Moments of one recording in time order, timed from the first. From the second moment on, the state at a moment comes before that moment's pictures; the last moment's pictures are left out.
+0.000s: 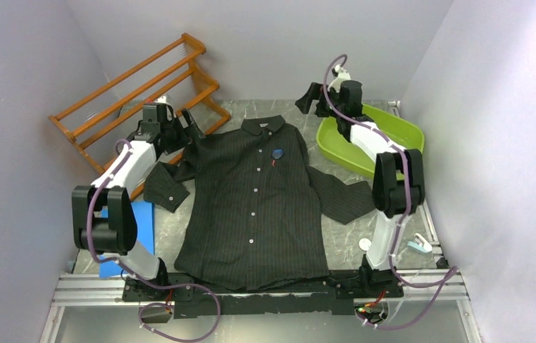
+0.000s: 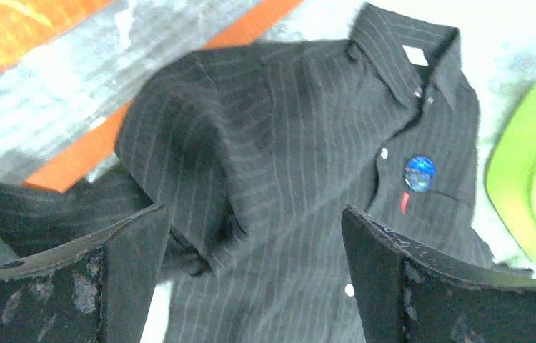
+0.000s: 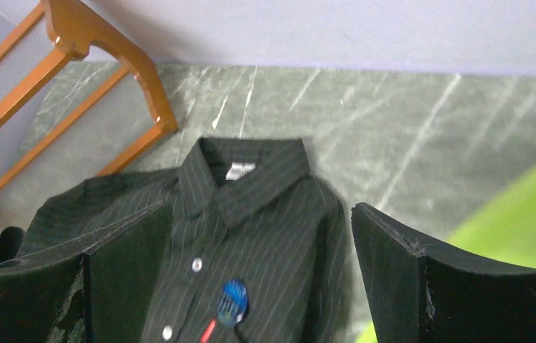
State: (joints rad) left arm -0.05 1.62 1.22 -0.29 0.15 -0.49; right arm 0.15 2.02 1.56 0.15 -0.39 0.35
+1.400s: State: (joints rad) left arm -0.44 1.39 0.88 -0.21 0.24 -0.70; right arm 0.09 1.12 0.48 -0.46 0.30 0.94
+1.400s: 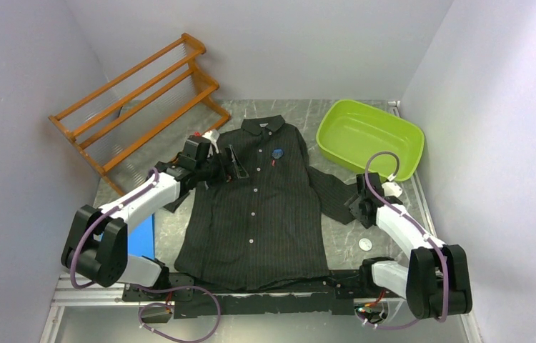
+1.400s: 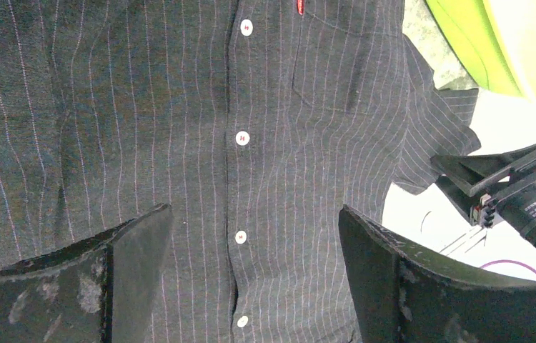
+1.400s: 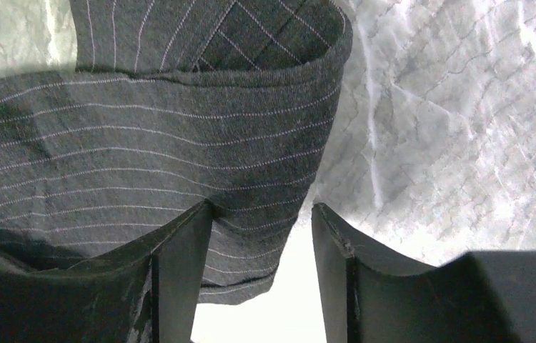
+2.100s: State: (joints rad) left arm -0.44 1.42 0.88 -0.20 0.24 -0.68; right arm 0.09 0.89 0.48 -0.34 0.07 0.62
